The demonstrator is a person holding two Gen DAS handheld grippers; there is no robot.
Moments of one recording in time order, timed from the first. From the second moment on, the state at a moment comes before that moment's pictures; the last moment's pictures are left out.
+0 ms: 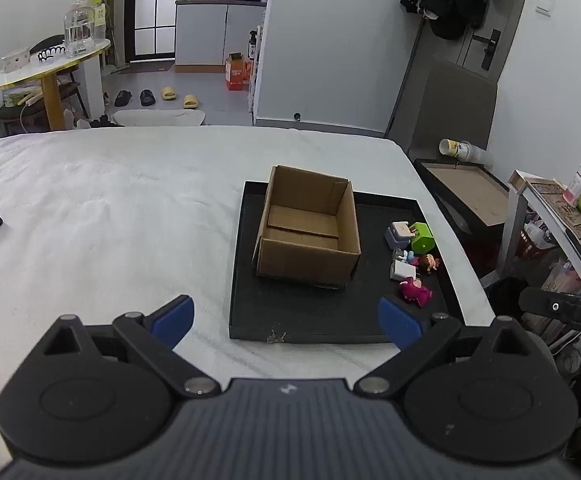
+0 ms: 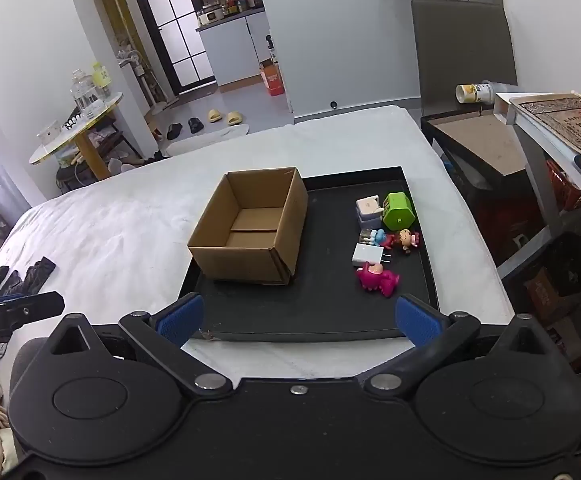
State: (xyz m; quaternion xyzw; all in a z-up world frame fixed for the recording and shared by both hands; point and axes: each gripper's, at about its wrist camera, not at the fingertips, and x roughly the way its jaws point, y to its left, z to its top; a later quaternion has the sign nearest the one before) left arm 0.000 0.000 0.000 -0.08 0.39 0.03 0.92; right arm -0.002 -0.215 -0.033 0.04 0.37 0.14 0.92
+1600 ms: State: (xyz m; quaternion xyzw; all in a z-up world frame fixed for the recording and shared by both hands) left arm -0.011 -0.002 0.027 -0.08 0.36 0.00 0.93; right arm -0.011 -0.219 -0.012 0.03 0.35 0.14 0.92
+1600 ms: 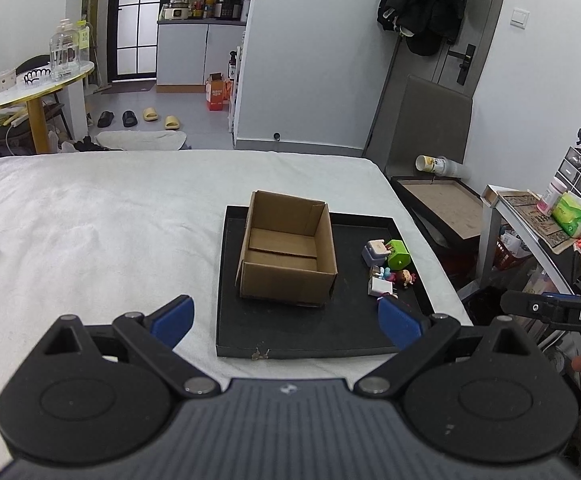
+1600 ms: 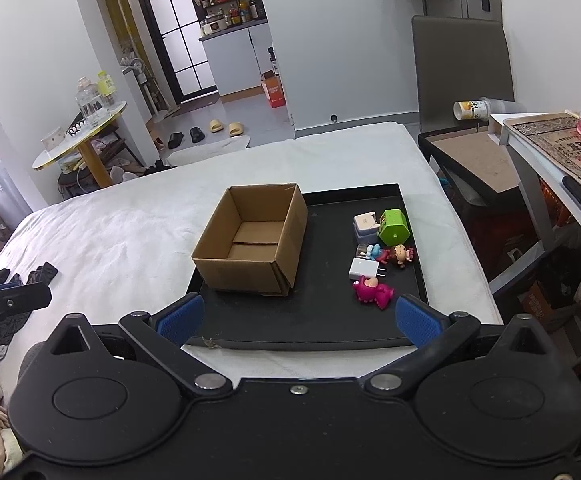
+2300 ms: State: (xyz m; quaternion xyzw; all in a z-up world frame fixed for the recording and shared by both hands) left arm -0.011 -0.003 0.025 -0.08 0.36 0.00 0.93; right arm -0.011 -0.214 -0.017 0.02 0.36 0.13 0.92
